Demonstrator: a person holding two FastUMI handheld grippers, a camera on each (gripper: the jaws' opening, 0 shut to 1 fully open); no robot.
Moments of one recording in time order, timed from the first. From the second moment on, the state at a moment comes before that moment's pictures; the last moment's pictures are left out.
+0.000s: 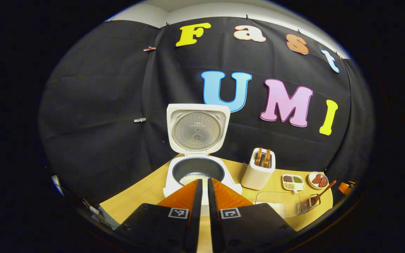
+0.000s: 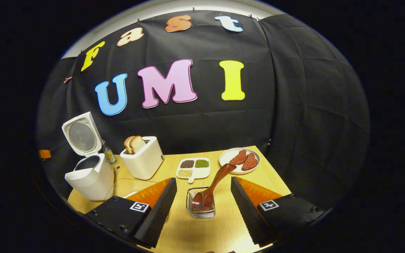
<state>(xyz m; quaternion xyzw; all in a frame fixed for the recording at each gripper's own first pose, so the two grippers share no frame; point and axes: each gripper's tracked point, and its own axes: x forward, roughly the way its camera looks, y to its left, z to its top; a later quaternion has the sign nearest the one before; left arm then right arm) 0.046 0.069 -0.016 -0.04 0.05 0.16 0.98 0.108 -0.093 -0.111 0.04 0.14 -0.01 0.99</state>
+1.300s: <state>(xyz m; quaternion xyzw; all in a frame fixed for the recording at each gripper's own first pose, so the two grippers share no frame) 0.012 -0.033 -0.130 -0.03 0.17 0.15 0.97 0.240 -0.111 -0.225 0.21 0.25 -0.02 0.94</state>
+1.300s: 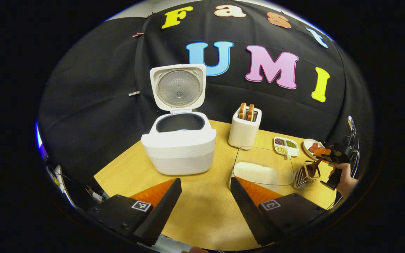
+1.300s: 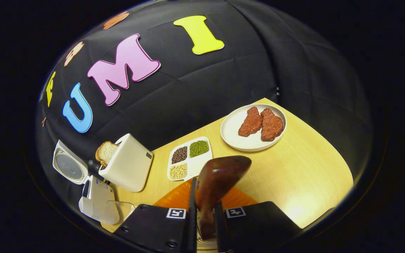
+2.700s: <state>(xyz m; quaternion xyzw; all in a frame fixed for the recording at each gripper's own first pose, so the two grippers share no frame) -0.044 0.065 -0.167 -0.05 0.15 0.09 0.98 0.187 0.088 -0.102 0.06 0.12 0.09 0.99</state>
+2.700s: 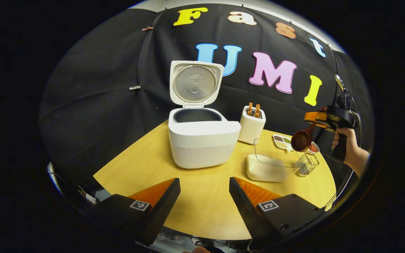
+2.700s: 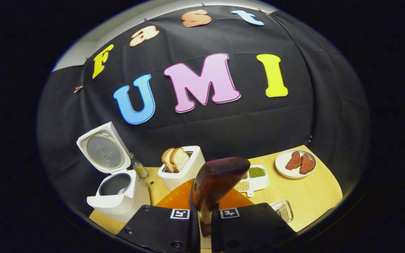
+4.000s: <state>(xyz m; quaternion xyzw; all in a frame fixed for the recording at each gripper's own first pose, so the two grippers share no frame) -0.007 0.126 -0.213 -0.08 0.18 0.08 0.98 0.187 0.170 -0.241 0.18 0.24 0.03 0.95</state>
